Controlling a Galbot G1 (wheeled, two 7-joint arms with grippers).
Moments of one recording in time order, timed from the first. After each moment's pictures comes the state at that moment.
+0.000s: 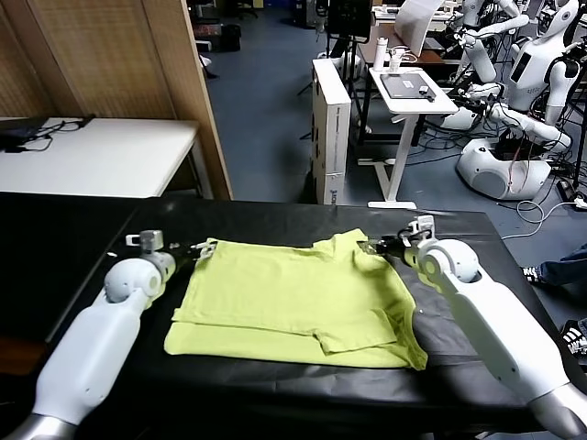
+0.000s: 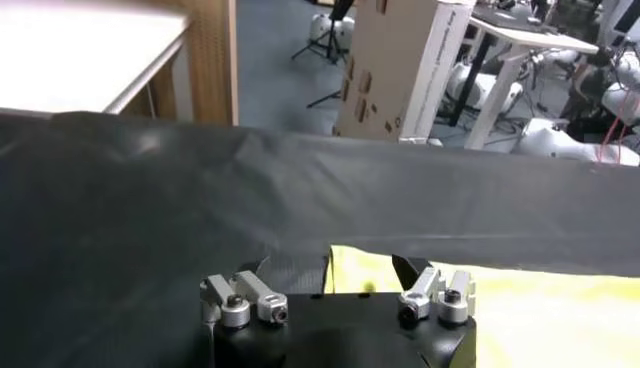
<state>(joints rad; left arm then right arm) 0.69 -1.02 -0.24 -1.36 -0.75 0.60 -0.01 -0.55 0.94 0.02 1.38 0.83 -0.65 -0.05</state>
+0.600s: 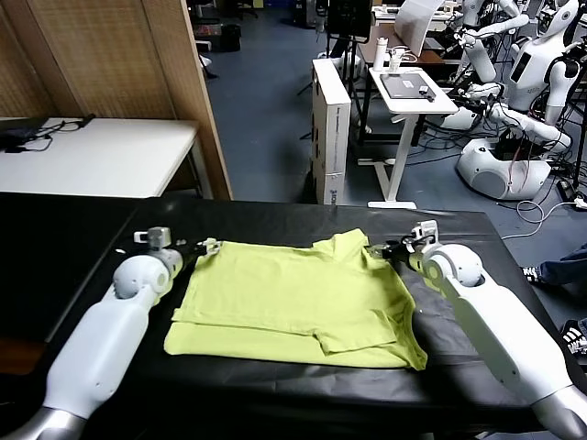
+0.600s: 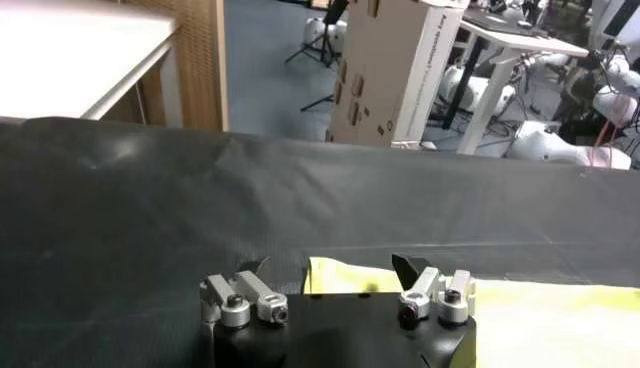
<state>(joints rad) 0.66 -1.05 -0.22 -1.33 -0.71 0.57 0.01 -0.54 0.97 -0.01 1.34 0.80 -0.65 -0.05</state>
